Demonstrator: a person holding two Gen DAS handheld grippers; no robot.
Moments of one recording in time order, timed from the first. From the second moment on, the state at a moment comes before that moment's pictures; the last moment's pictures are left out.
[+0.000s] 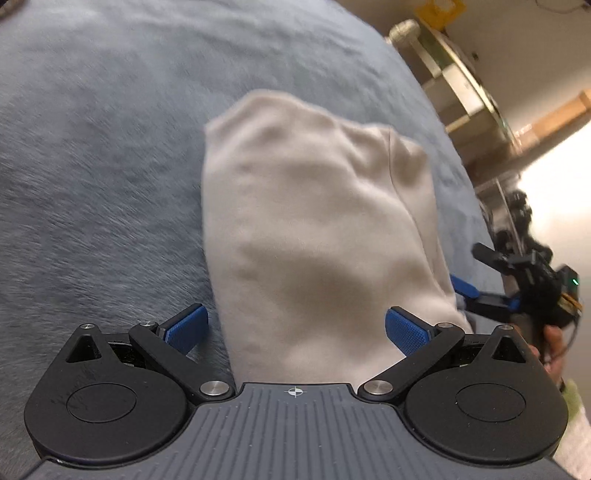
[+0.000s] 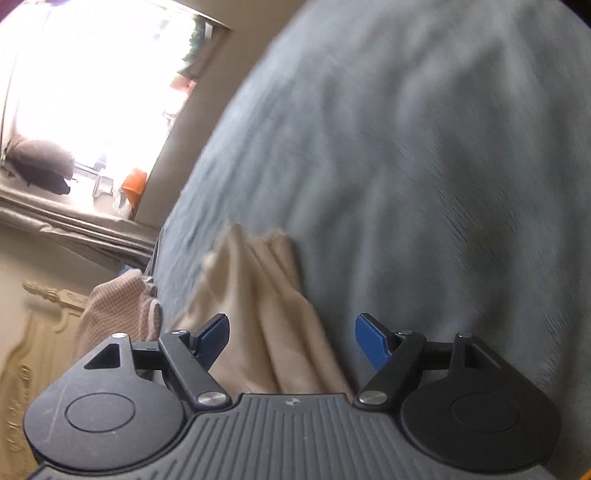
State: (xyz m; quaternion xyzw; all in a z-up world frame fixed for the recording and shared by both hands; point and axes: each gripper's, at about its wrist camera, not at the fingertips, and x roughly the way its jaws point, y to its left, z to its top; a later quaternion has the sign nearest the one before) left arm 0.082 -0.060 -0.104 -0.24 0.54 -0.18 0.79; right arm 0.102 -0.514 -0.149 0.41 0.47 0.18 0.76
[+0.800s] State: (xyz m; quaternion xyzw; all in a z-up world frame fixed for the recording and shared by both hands) left arm 0.130 -0.128 -0.082 -0.17 0.58 -0.27 0.75; right arm 0.171 -0.444 -0.146 0.37 0.50 0.40 0.67
